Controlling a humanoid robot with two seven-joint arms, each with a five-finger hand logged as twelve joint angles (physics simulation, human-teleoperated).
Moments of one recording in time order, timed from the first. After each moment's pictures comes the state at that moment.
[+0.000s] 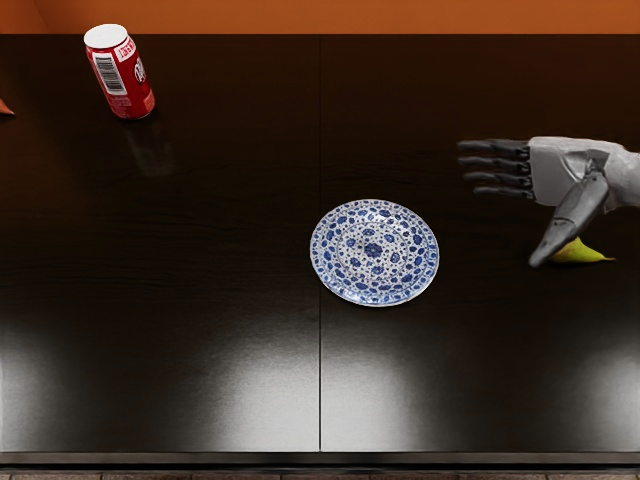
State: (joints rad) left arm -0.07 0.00 -0.09 -0.31 0.07 -0.07 -0.04; right arm 0.94 -1.09 0.43 1.46 -0.19 0.61 -0.16
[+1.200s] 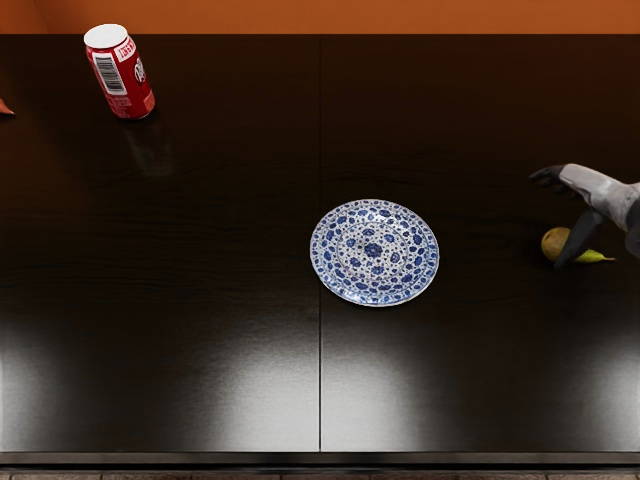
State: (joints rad) left arm -0.07 0.00 -0.09 -0.31 0.07 -0.07 -0.04; right arm 0.92 -0.98 0.32 1.67 -1.00 -0.13 -0.61
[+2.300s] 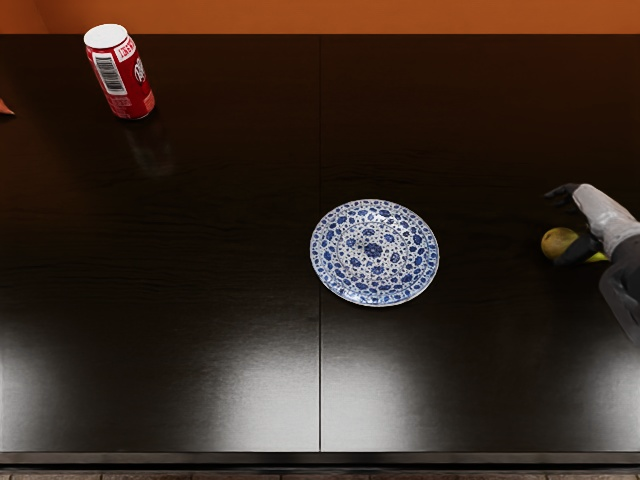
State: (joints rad) left arm -0.07 0.00 -0.09 -0.31 0.07 -0.07 -0.04; right arm 0.75 -0.88 0.29 1.60 -1.18 -0.49 -0.61
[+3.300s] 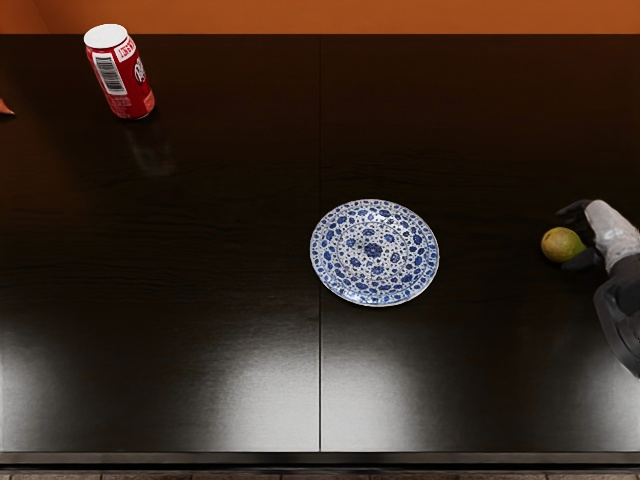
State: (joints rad) left arm -0.07 0.00 -0.09 -0.31 0.07 -0.07 -0.04; right arm 0.68 -0.81 0.29 1.51 -1.18 -0.61 -0.61
